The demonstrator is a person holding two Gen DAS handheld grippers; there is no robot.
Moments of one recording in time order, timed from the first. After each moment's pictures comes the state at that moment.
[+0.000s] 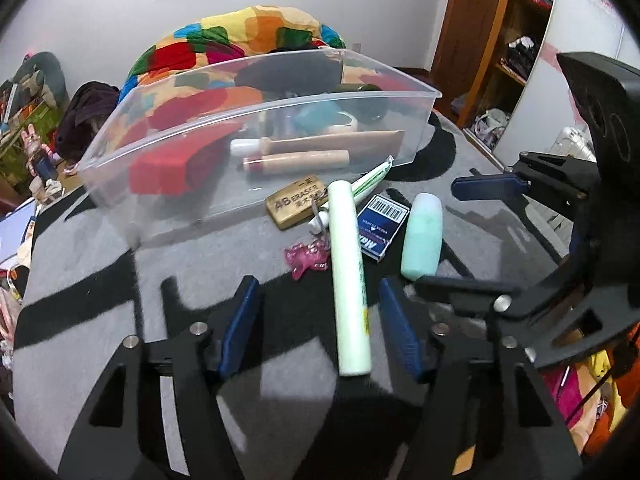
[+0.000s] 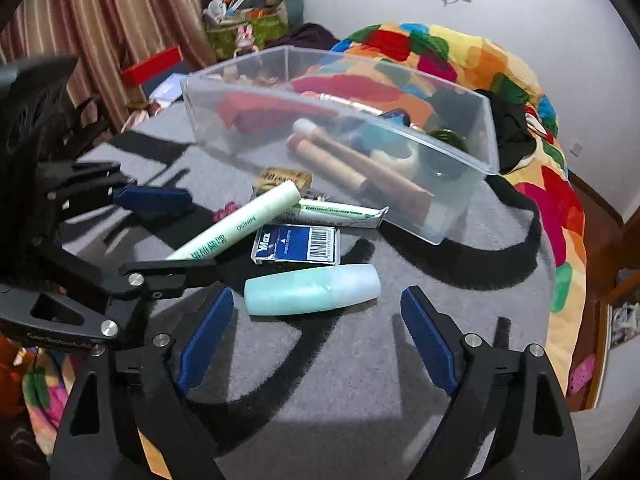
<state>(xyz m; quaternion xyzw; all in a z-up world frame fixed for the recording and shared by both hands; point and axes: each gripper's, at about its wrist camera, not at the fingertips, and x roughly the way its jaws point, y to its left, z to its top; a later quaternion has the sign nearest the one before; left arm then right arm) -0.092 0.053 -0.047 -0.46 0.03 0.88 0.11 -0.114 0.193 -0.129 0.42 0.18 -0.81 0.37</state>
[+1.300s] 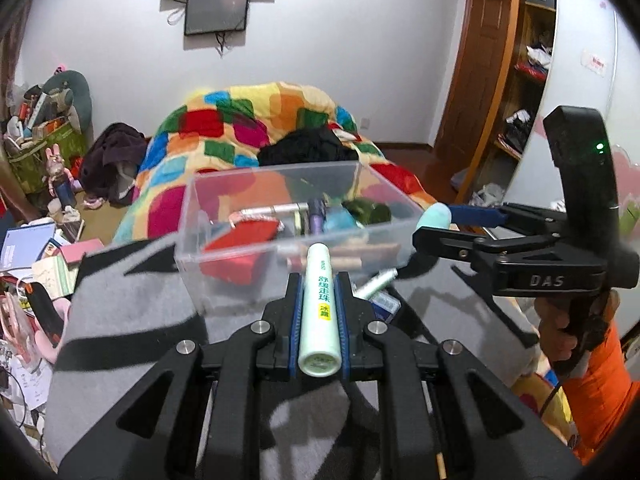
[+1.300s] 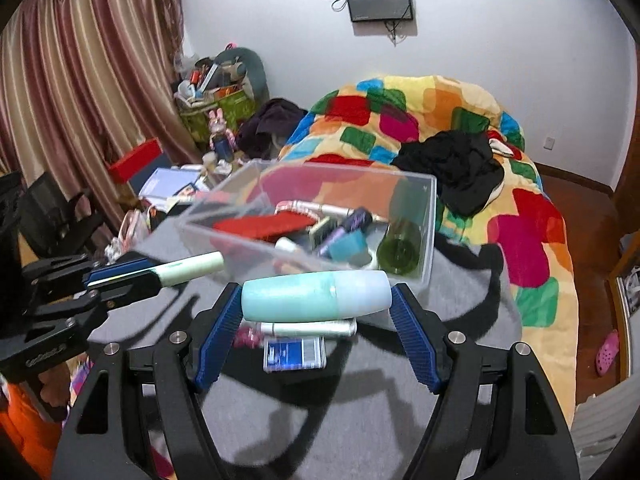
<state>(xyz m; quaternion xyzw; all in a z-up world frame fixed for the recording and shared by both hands) -0.067 0.013 0.035 -0.34 -0.03 0.94 0.09 -0.134 0.206 -0.055 0.36 0.05 -0.87 0.34</state>
